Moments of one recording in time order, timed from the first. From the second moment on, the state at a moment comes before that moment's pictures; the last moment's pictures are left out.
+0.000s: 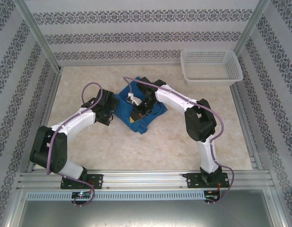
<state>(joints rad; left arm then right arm) -0.33 1.51 0.96 -0.44 -0.06 -1.47 0.64 2.11 1.77 -1.06 -0.79 0.00</state>
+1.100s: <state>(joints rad) -0.33 1.62 0.97 -0.32 0.04 -1.45 1.00 1.89 1.75 -1.08 0.09 0.09</state>
